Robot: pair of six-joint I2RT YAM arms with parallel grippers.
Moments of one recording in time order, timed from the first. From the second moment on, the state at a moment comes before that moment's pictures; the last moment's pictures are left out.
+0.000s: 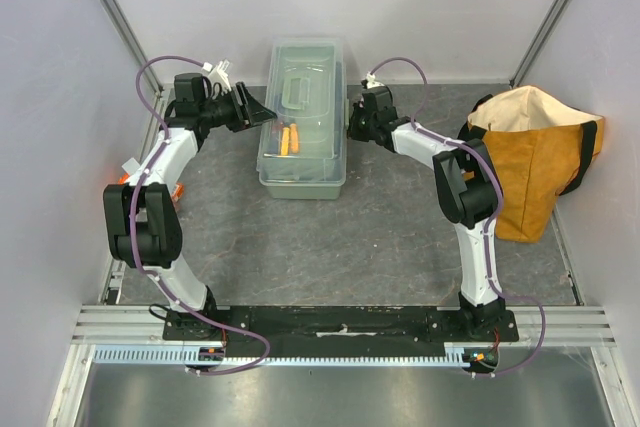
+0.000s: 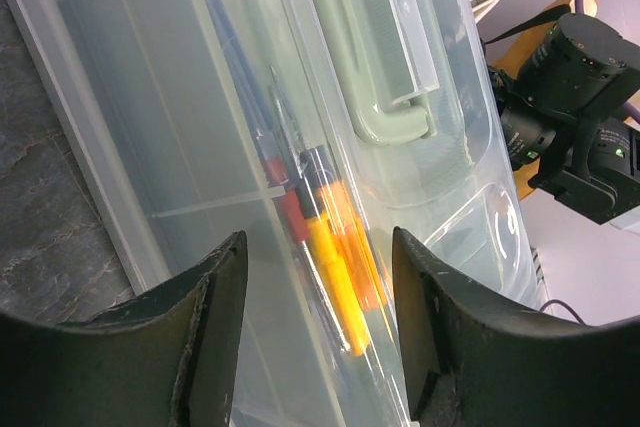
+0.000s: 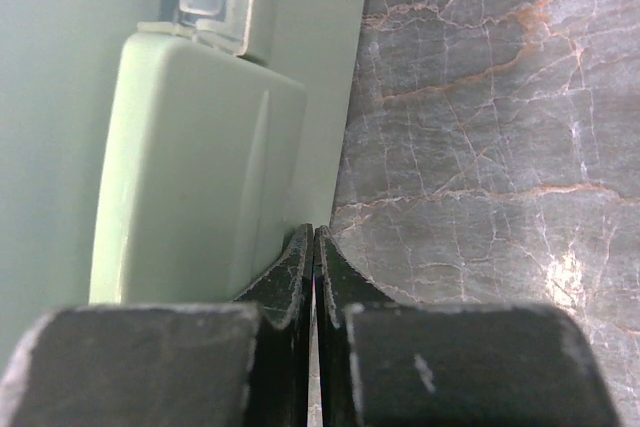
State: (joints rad) left arm -0.02 1.72 1.34 -0.16 0.80 -0.43; right arm 0.43 2.19 1.62 -0.06 -0.08 0.49
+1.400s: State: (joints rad) left arm -0.09 0.80 1.16 -0.78 0.04 -0.40; right arm 0.36 1.03 1.29 -0.54 0.57 0.56
